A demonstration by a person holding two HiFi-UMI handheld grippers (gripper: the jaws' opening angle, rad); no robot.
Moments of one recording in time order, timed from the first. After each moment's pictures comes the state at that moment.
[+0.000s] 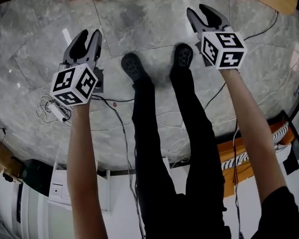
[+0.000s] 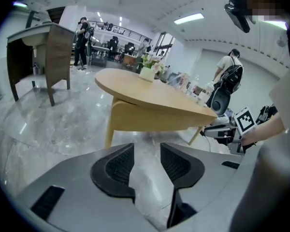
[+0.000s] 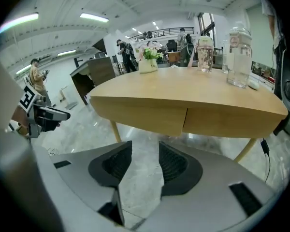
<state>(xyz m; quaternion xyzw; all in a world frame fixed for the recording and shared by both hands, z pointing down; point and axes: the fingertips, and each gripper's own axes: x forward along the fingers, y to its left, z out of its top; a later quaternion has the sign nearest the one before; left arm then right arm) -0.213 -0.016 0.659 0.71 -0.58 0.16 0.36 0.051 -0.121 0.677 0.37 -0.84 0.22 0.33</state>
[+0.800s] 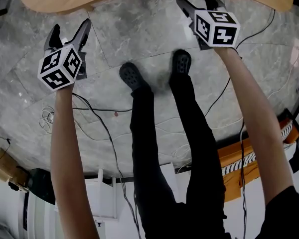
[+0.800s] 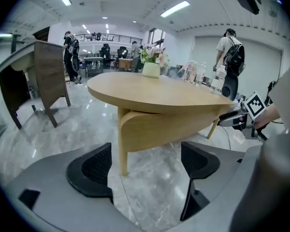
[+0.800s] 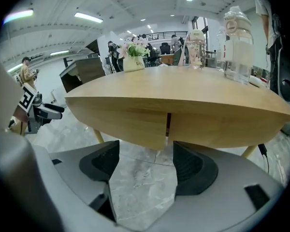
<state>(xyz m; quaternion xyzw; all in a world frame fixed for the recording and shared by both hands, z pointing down) -0.258 -0.094 0.697 0.70 -0.61 0.24 0.29 0.061 -0.194 0.713 0.41 -0.83 0.21 0.32</state>
